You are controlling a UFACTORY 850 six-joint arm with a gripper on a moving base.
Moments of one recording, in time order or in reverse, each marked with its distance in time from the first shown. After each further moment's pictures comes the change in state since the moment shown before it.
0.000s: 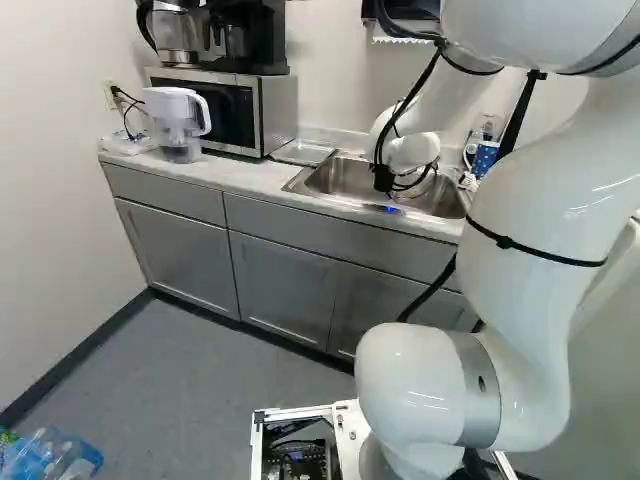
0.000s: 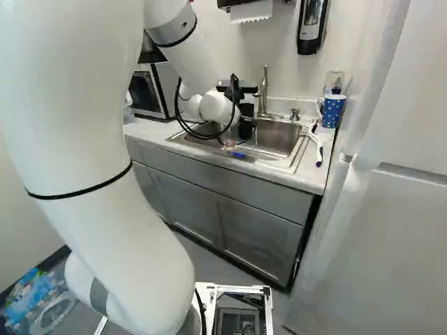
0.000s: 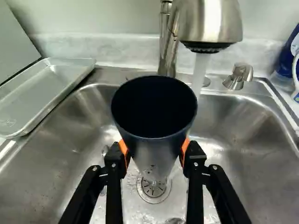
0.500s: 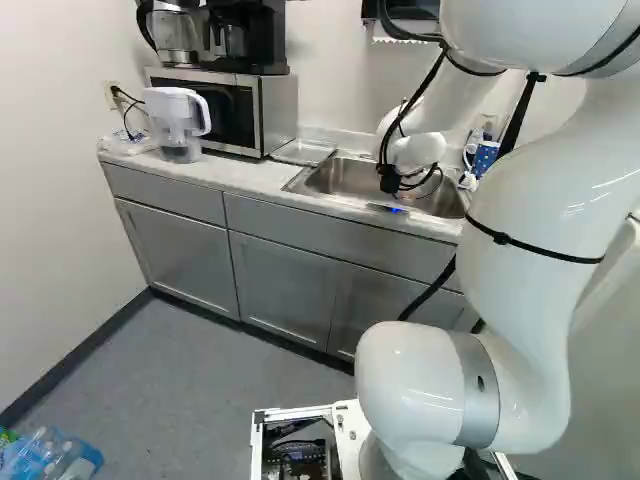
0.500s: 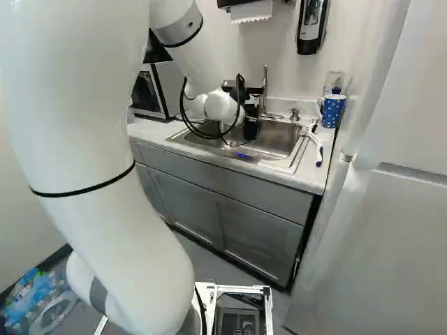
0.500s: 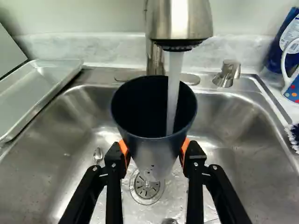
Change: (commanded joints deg) arm -1.9 -0.9 -1.0 0.1 -0.1 0.0
